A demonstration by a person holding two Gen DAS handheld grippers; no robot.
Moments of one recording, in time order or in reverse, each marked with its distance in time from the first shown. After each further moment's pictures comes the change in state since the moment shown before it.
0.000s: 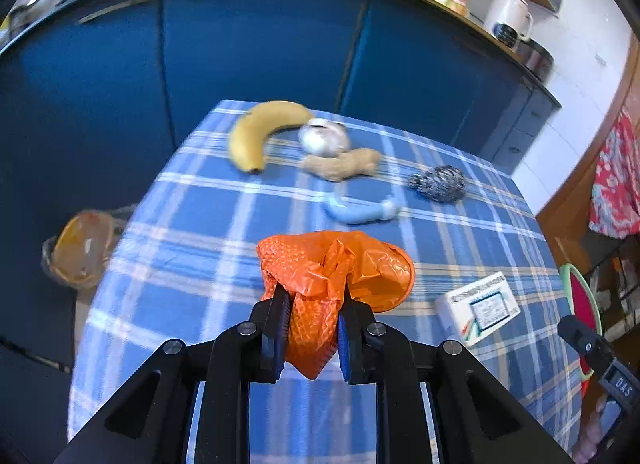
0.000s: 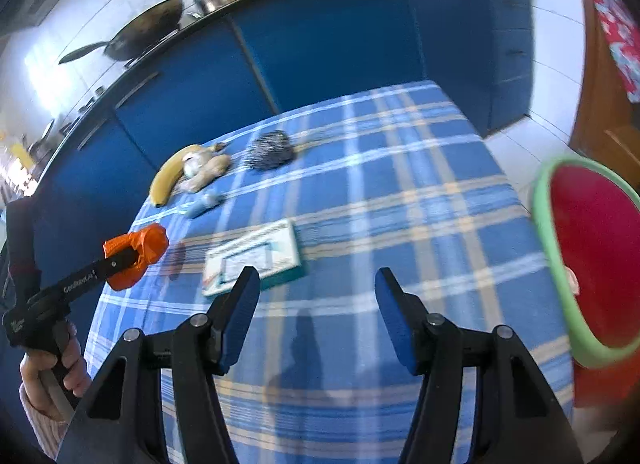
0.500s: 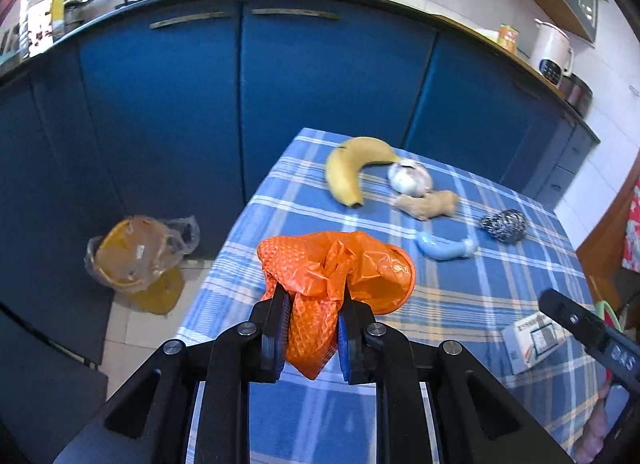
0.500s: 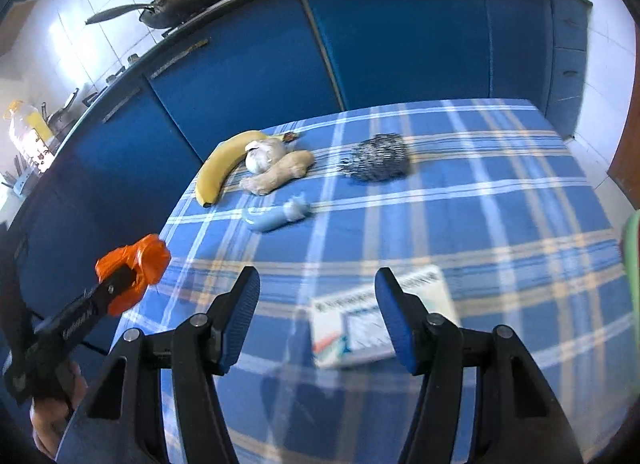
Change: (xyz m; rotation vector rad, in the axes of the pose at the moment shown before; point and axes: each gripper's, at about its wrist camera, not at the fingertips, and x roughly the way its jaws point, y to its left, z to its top) left arm -0.016 0.055 0.006 -0.075 -0.104 0.147; right arm 0.066 0.096 0.027 -0.086 0.048 0.072
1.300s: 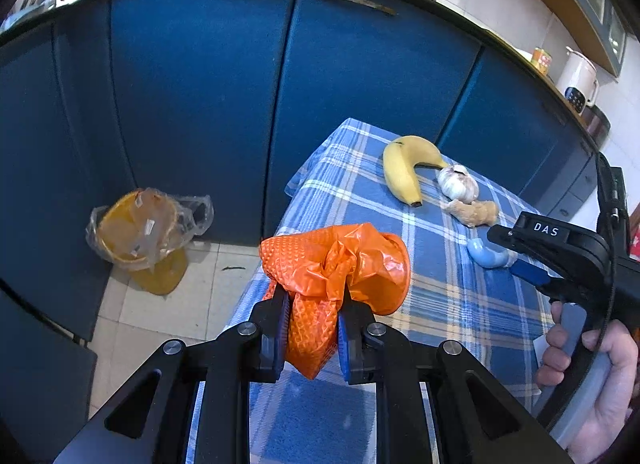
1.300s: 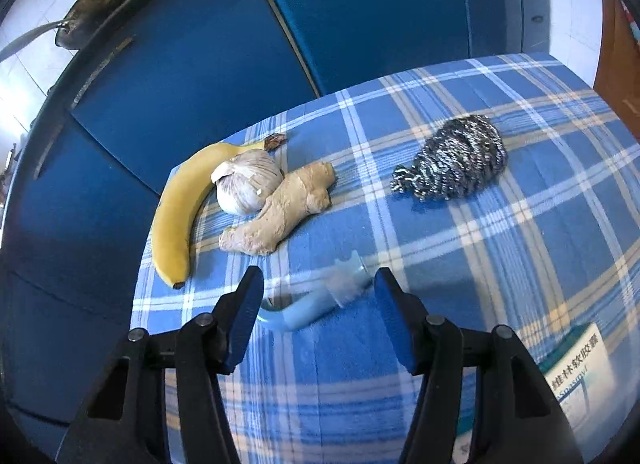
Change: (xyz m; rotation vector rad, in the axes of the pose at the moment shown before) left arm 0.022 0.053 -0.009 -0.117 0.026 -0.009; right arm 0.116 0.038 0.047 0.231 0.051 -0.121
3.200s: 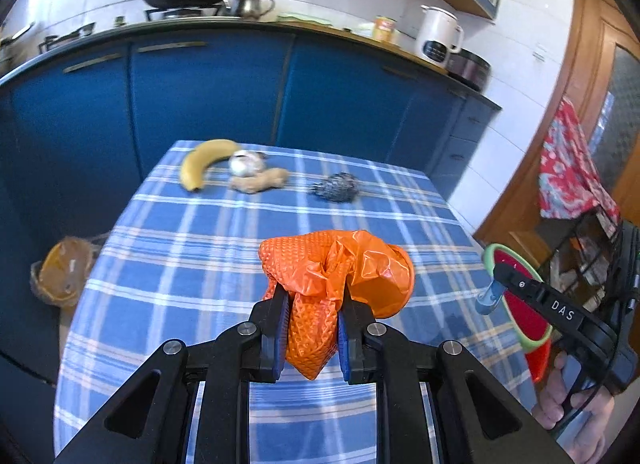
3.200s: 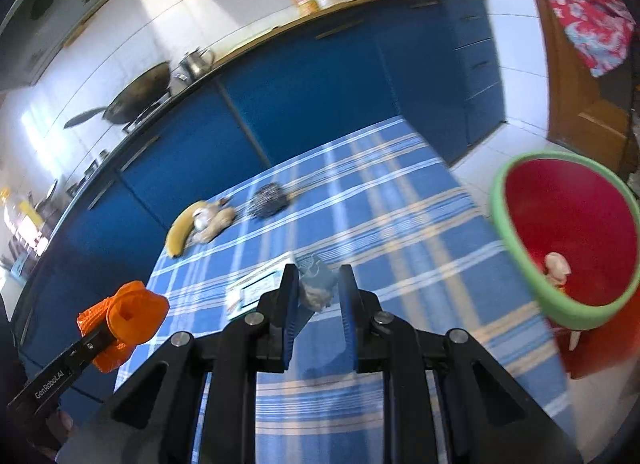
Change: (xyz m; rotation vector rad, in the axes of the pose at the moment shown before) left arm -0.121 -0.155 -0.066 0.289 -0.017 -0.295; right arm -0.227 -0.188 -0.080 0.025 -0.279 0.059
